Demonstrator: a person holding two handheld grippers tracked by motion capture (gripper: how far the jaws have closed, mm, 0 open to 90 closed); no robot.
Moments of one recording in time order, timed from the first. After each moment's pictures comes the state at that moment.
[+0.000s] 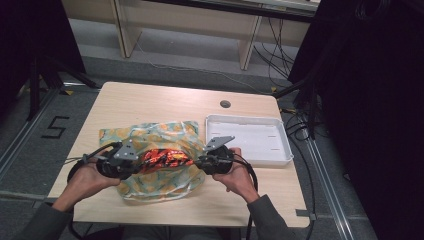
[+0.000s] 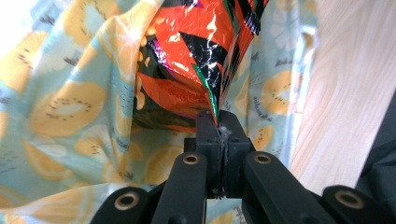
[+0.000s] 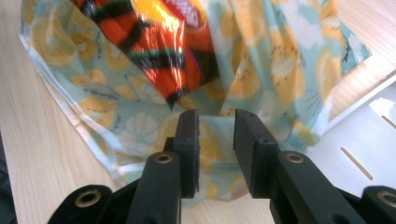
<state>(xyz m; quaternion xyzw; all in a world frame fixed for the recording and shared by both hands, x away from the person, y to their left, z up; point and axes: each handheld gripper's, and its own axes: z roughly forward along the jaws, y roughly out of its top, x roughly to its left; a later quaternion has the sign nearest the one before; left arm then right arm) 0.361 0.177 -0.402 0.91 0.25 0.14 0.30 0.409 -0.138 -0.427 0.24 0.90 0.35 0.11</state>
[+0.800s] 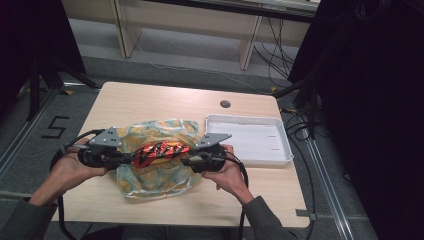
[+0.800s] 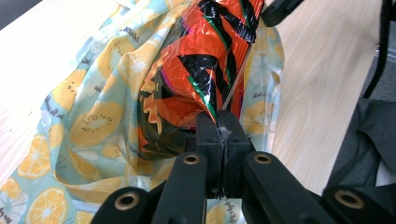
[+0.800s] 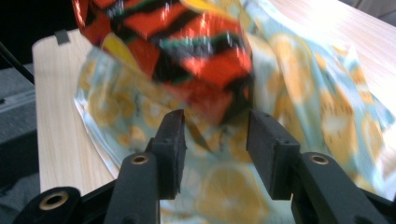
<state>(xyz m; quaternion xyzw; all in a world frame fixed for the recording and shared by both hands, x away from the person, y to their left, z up) 0.360 0.201 -0.367 0.88 0.26 0.13 0.37 0.409 -0.113 -0.416 0.22 0.86 0.45 0.10</state>
